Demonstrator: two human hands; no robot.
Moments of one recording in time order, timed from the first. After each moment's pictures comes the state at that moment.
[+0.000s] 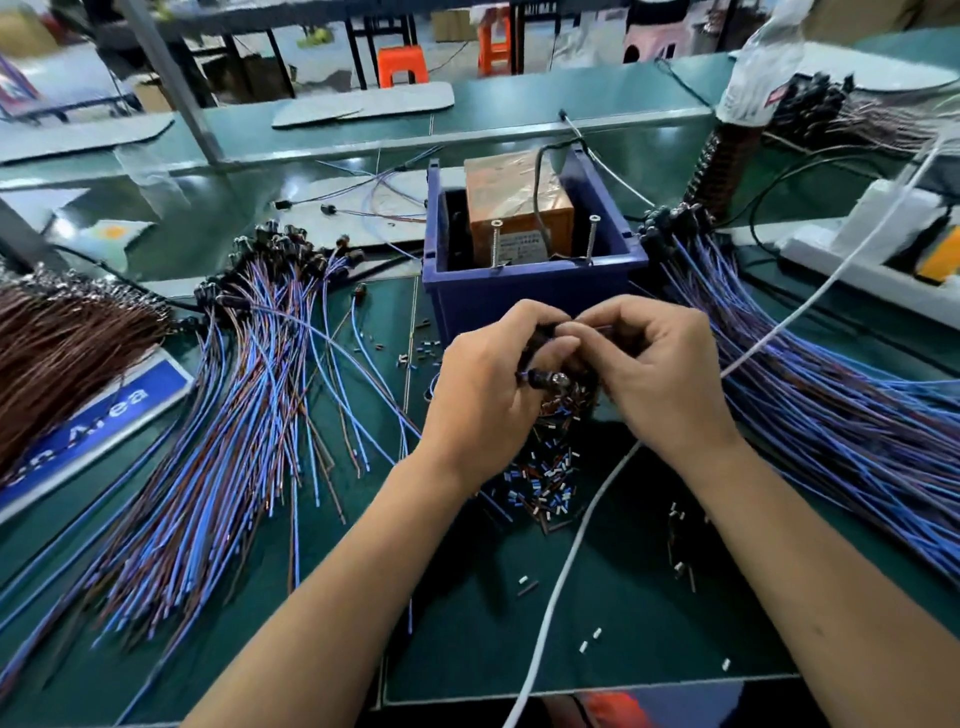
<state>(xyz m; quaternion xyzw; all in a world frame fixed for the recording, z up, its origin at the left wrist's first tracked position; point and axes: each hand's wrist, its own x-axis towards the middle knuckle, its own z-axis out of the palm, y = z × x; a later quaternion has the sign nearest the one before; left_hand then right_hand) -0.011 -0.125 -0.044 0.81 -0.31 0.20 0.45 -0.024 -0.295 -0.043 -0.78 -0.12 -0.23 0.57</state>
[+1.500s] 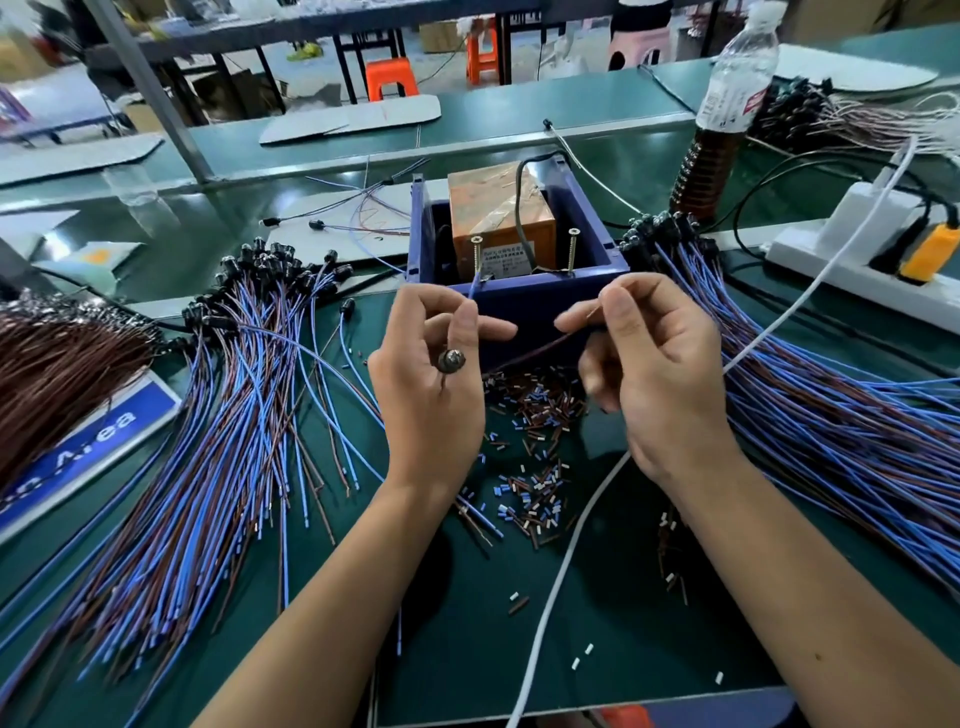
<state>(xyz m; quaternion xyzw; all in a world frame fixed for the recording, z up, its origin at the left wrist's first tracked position) -0.014 -0.125 -0.032 0.73 -0.16 0.32 0.59 -0.026 -0.290 -0.039 -0.60 -0.08 -0.21 0.77</state>
